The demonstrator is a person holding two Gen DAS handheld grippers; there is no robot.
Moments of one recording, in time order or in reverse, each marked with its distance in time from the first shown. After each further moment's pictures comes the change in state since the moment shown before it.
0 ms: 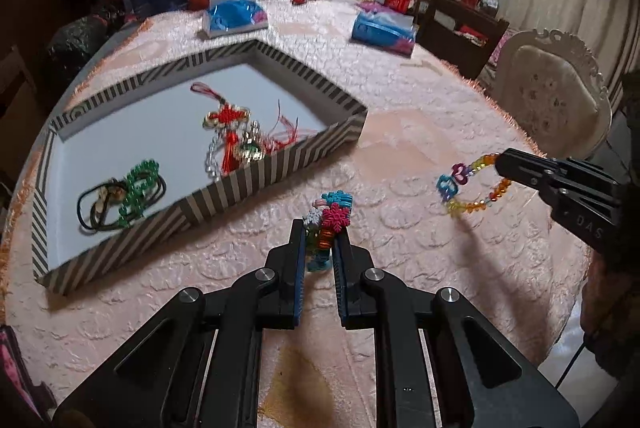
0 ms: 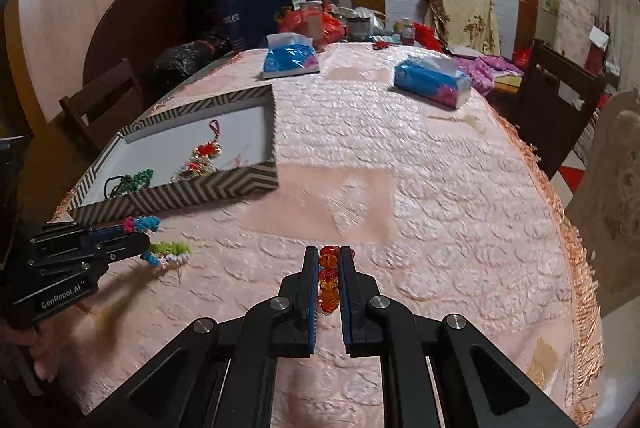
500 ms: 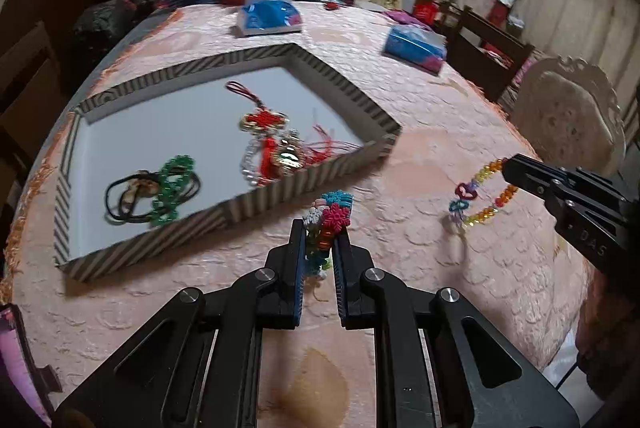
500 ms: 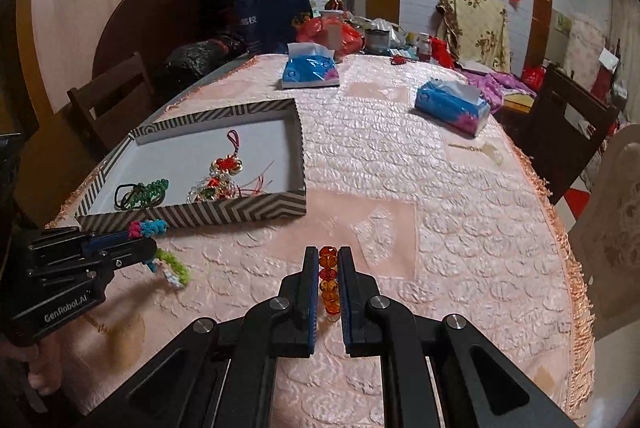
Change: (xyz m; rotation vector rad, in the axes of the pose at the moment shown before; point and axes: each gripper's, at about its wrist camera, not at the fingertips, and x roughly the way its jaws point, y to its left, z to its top) left arm -0.009 0.025 0.007 -0.114 0.001 0.057; right arm 0.002 0.026 0.023 -0.053 -0.015 0.004
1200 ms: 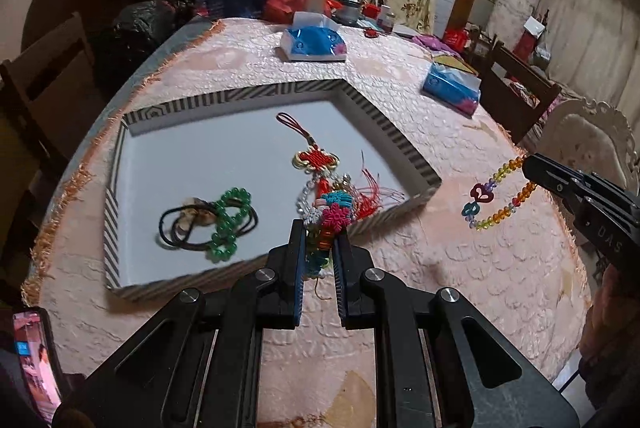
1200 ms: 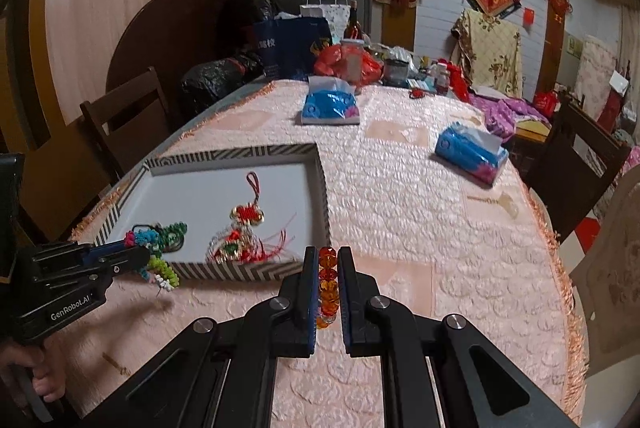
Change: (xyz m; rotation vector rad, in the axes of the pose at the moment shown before) left arm -0.020 0.035 0.028 -0.093 -0.053 0.062; right arm -0.005 0.019 0.050 -0.039 -0.076 0.038
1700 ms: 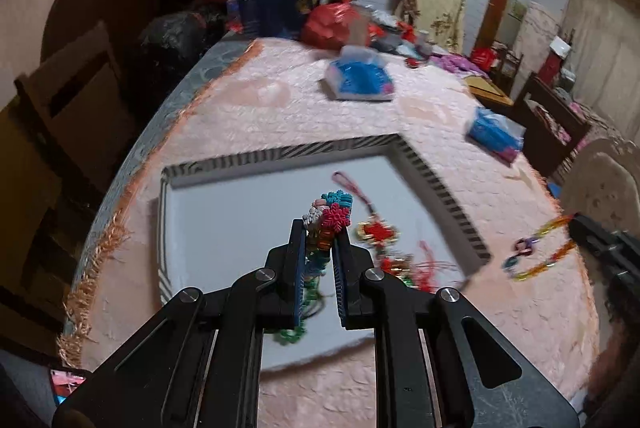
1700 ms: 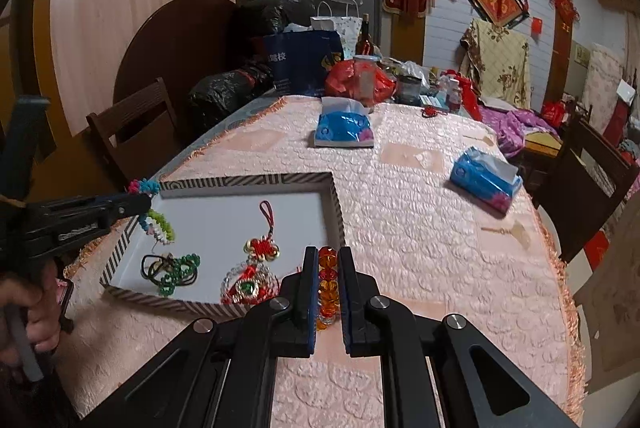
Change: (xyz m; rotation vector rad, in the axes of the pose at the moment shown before) left arm 0.017 0.057 0.061 -0.067 -0.033 0.087; right arm 0.010 0.013 0.037 -0.019 -0.027 0.033
